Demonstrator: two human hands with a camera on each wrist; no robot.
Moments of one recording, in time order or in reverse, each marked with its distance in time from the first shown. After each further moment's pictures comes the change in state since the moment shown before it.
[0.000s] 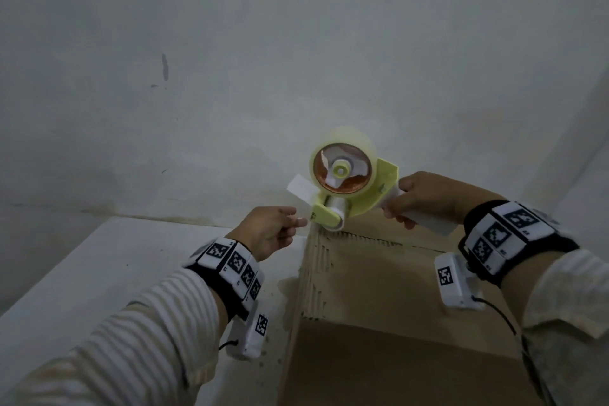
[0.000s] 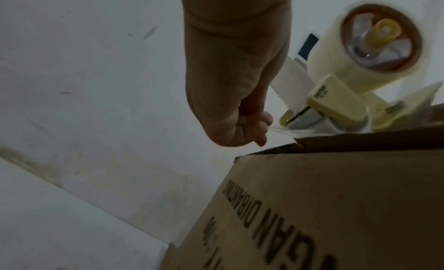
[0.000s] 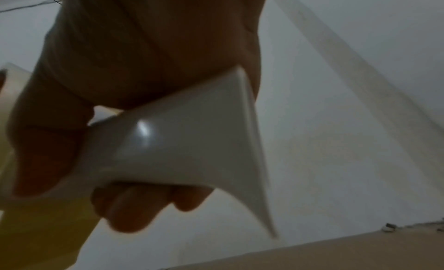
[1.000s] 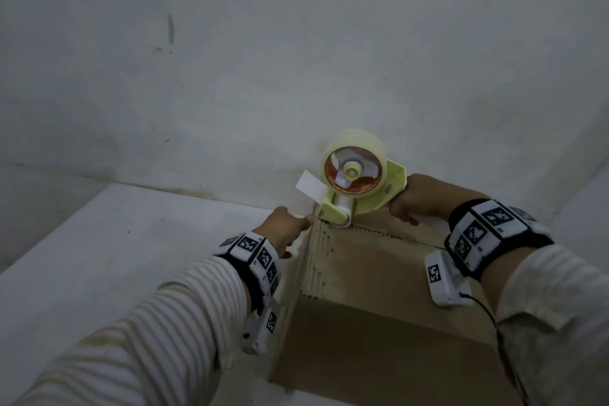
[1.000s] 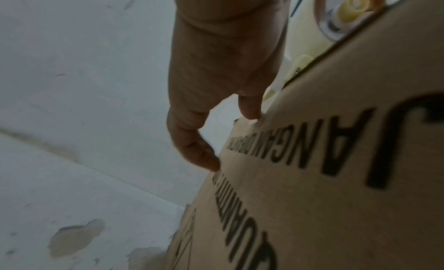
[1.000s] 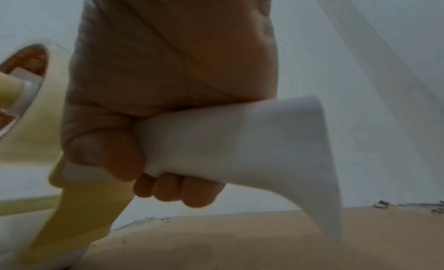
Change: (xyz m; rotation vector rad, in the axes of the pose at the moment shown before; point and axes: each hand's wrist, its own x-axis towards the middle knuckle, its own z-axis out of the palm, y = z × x) left_hand 0.011 -0.042 0.021 0.319 0.044 -0.106; right_hand 0.028 0.015 0.029 -0.236 0.001 0.151
